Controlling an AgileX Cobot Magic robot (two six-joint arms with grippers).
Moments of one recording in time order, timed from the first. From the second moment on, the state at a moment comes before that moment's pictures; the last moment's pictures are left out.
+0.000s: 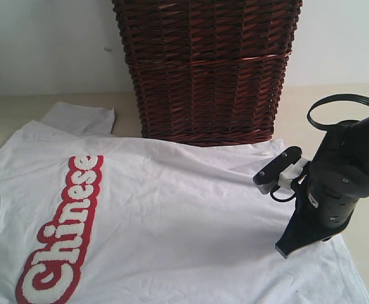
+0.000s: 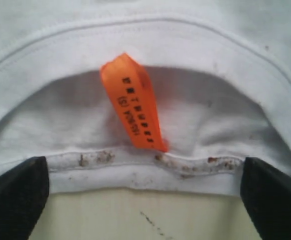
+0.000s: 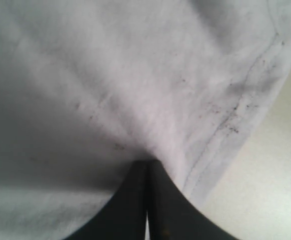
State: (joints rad) left arm 0.19 1.97 -1.11 -0.01 0.82 1.68; right arm 0.47 1.82 -0.77 -0.55 0.54 0.35
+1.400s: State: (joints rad) left arm 0.19 1.97 -1.10 0.00 0.80 1.71; right arm 0.47 1.82 -0.77 -0.55 0.50 0.35
